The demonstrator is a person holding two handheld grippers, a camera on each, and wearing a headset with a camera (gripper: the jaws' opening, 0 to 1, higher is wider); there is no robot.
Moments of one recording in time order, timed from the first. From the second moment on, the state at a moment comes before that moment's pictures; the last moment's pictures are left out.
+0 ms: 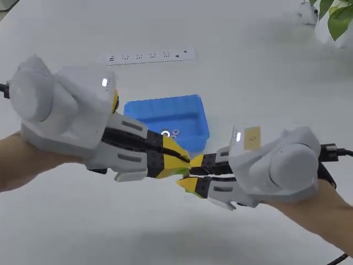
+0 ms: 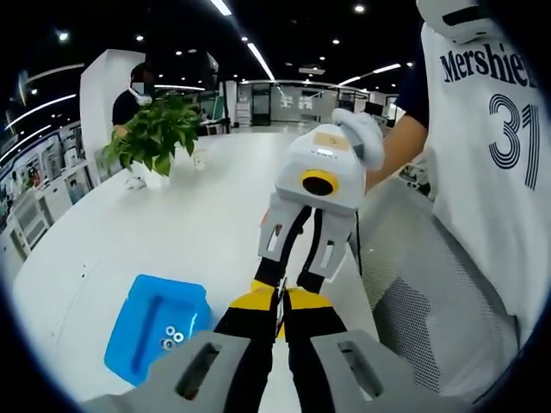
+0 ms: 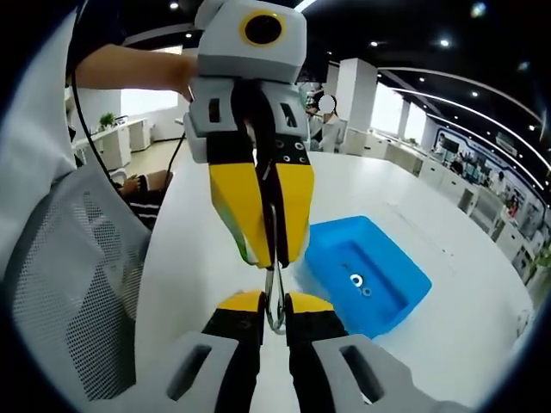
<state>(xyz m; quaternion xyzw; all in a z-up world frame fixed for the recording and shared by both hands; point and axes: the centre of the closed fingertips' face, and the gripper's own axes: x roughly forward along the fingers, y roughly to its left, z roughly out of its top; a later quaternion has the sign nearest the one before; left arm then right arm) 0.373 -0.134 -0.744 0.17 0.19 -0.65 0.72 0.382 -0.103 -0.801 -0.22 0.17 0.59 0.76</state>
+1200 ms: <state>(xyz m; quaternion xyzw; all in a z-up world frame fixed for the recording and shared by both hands) 0.453 -0.102 -0.716 0.23 0.16 -0.63 0.72 0.470 -0.067 -0.770 -0.26 0.12 0.59 0.76</state>
